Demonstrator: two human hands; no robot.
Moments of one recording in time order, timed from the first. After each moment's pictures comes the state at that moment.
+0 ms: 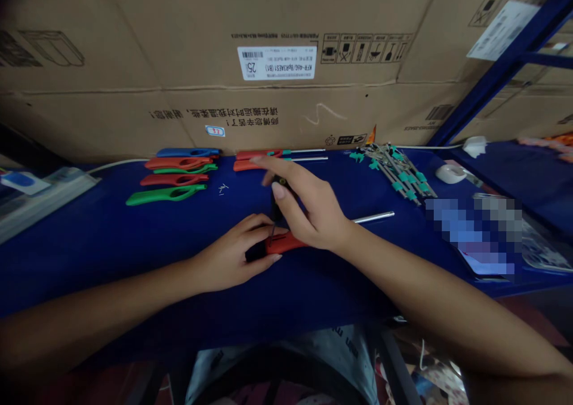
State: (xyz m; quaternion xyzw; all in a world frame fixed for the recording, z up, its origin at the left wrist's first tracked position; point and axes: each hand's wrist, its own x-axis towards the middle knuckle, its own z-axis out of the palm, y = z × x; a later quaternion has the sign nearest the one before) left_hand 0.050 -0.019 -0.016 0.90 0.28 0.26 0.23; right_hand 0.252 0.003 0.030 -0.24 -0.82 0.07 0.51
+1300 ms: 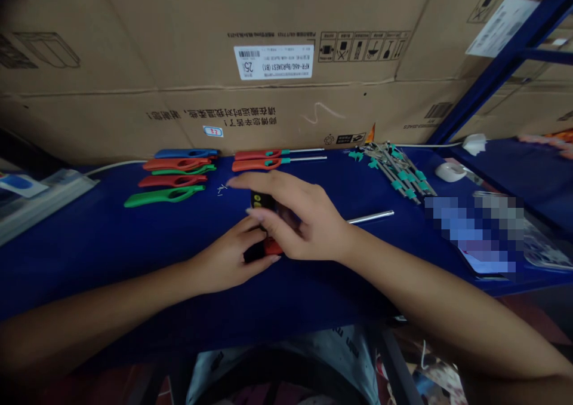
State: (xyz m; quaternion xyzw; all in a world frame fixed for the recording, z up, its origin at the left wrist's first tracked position) left_hand 0.048 -0.018 -0.020 0.90 0.28 0.26 0.22; right_hand 0.251 -0.008 0.042 -0.19 -0.85 0.07 0.48
